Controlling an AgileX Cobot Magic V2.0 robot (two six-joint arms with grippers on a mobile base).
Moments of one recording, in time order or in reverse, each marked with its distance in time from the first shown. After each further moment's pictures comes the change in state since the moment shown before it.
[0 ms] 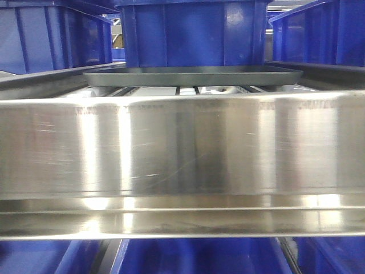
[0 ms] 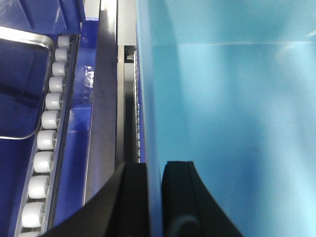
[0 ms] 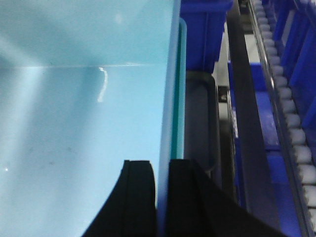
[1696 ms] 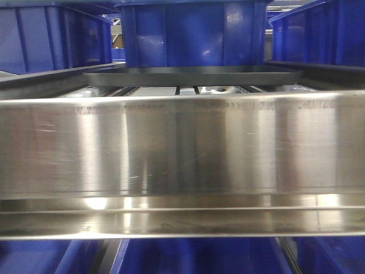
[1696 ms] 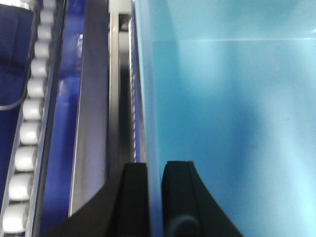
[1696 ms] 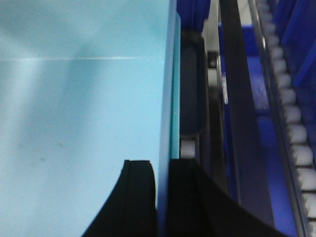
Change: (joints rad) left arm 0.000 0.000 0.036 -0.059 0.042 0.000; right arm -0.005 0.001 0.017 0.029 0.104 0.009
